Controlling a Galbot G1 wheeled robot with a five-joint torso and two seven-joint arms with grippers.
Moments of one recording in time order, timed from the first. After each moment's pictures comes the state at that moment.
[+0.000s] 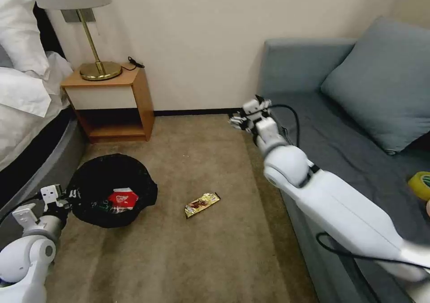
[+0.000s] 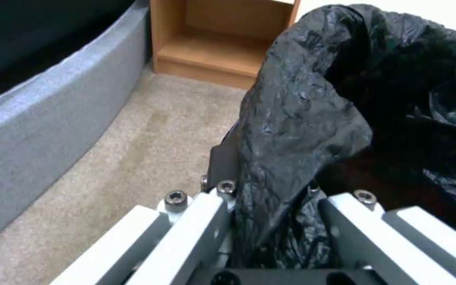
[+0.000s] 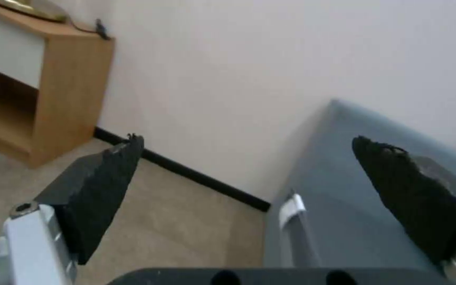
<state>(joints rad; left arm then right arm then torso) 1.35 -1.14 -0.92 -1.76 -0.59 0.35 0.03 -0.51 0.94 -0.21 1.87 0.45 -0.44 0.45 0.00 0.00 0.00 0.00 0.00</state>
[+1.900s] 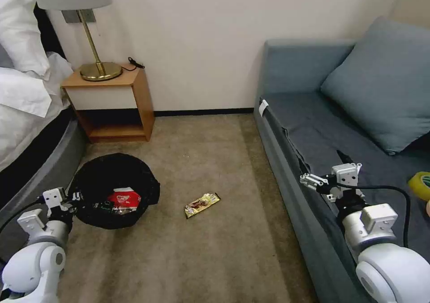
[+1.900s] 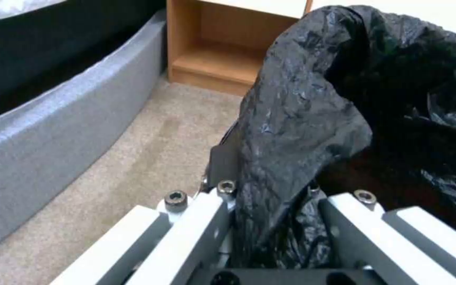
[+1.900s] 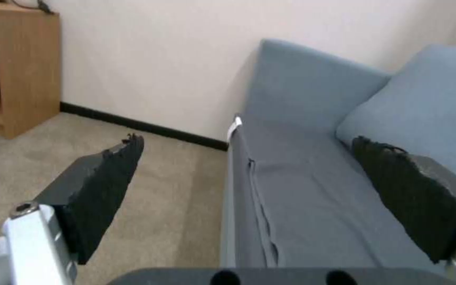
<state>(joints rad) 1.38 -1.25 -0.95 -1.87 -0.51 0.37 -0.01 -1.56 0.97 0.61 2.35 0.31 -0.29 0.22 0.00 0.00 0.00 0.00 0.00</state>
